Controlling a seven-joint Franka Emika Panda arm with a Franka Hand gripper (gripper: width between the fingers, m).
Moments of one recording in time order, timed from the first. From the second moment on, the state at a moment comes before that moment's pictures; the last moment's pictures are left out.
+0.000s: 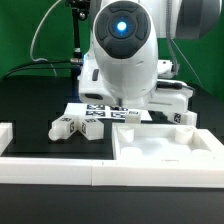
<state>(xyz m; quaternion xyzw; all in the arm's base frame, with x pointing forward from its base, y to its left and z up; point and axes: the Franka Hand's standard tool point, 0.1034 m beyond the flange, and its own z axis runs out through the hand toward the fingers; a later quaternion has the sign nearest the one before) 0.457 0.027 0.036 -0.89 0.12 0.45 0.06</state>
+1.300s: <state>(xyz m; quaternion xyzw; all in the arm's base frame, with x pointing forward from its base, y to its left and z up) 0.441 0.033 0.029 -0.87 0.12 0.47 0.06</state>
